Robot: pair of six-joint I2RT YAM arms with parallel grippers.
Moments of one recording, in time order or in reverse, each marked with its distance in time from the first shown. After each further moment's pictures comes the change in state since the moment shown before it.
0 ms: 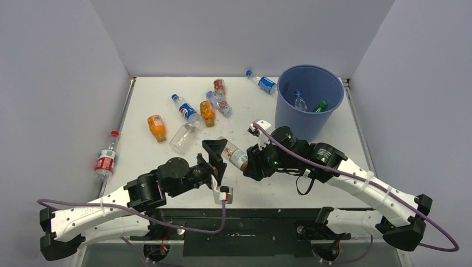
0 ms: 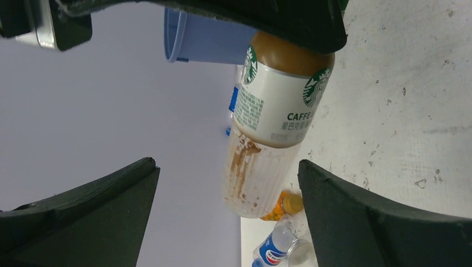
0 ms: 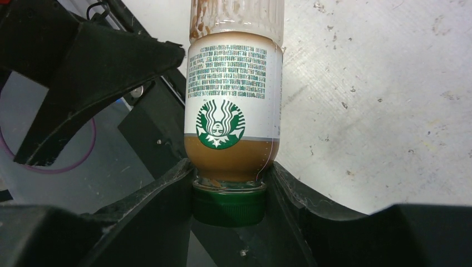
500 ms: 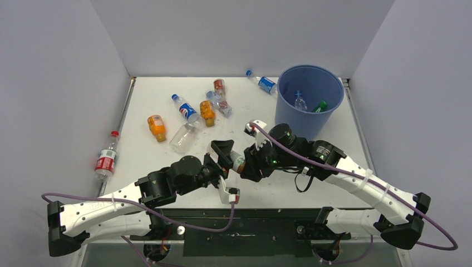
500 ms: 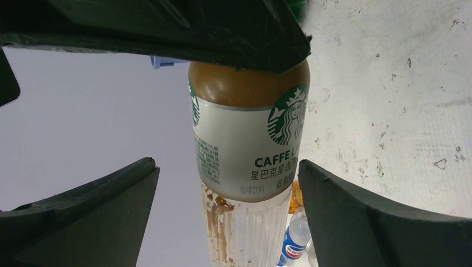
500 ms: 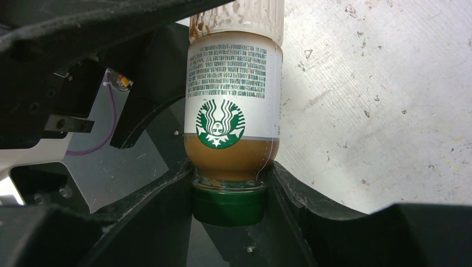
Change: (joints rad) left arm -0.002 0.103 0.000 0.018 -0.016 0.124; right arm 0.000 0.038 0.037 -0.004 -0.105 -0.028
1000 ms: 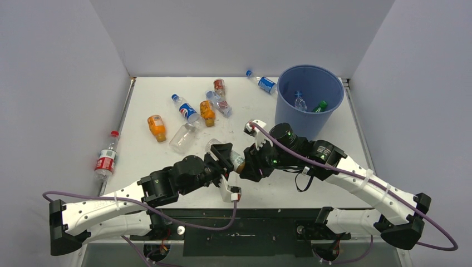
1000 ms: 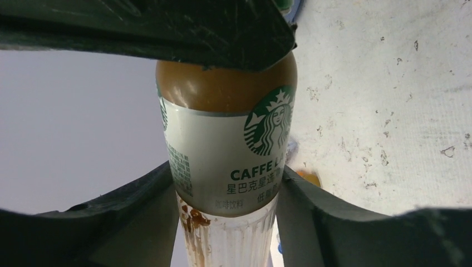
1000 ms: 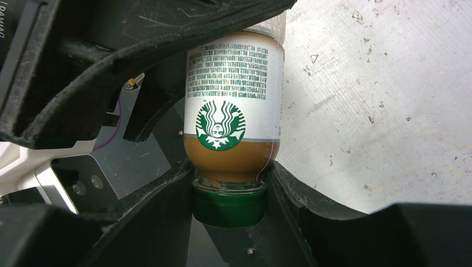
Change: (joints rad) left arm 0.000 0.022 0.000 0.002 -0.044 0.032; right arm 0.000 0.000 0.005 0.007 -0.034 -0.016
